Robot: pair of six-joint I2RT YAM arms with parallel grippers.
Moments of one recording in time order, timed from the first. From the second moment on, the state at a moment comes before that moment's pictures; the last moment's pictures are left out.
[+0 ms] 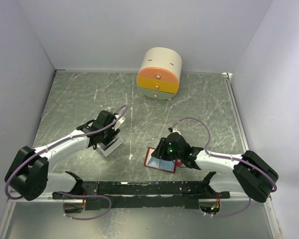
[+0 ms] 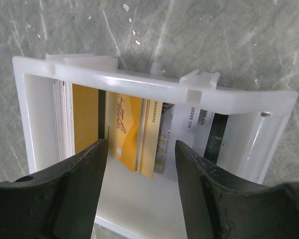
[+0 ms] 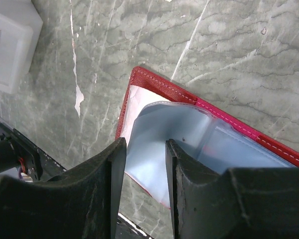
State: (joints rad) left arm -0.58 1.29 0.70 -0.39 -0.28 0.26; right arm 0.82 1.22 0.34 0.15 -0.05 0.93
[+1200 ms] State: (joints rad) left arm -0.56 1.41 0.69 -0.20 -0.55 0.46; right arm 0.82 1.16 0.32 0.15 -0.05 0.93
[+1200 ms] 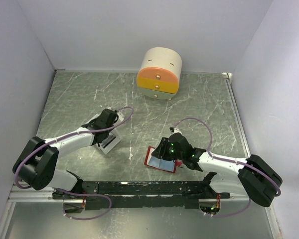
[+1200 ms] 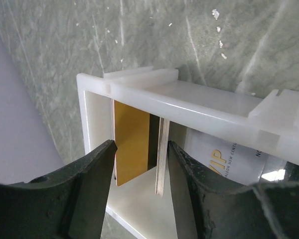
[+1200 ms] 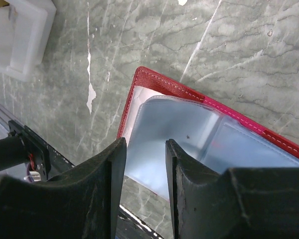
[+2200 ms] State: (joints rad) left arm -0.56 1.40 0.69 -0.17 -0.60 0.48; right arm 0.82 1.14 0.32 0.15 -0.04 0.93
